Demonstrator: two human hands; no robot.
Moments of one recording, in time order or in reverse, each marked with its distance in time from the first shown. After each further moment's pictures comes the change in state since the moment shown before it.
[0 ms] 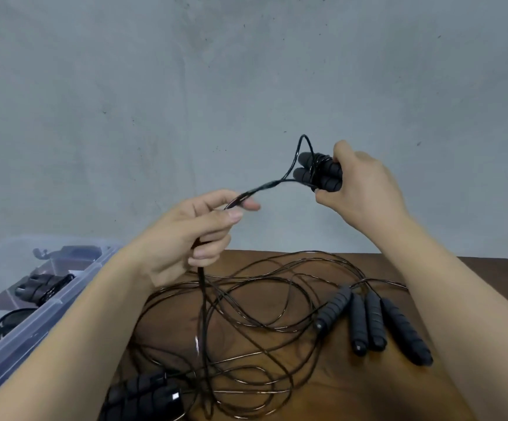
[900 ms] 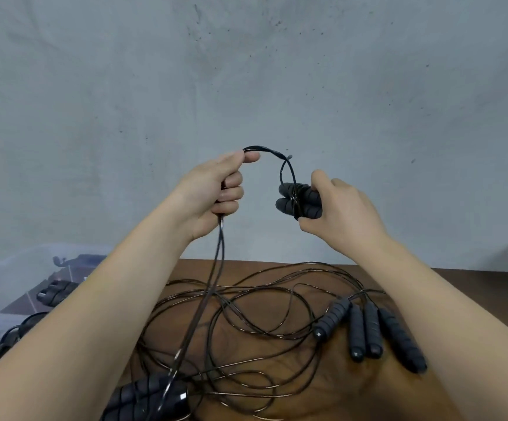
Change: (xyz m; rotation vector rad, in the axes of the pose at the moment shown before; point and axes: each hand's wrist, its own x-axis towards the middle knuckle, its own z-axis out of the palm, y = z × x) left_hand 0.054 0.054 0.005 -0.136 0.348 0.048; right_hand -0.017 -0.028 -0.006 0.002 -0.084 -0.093
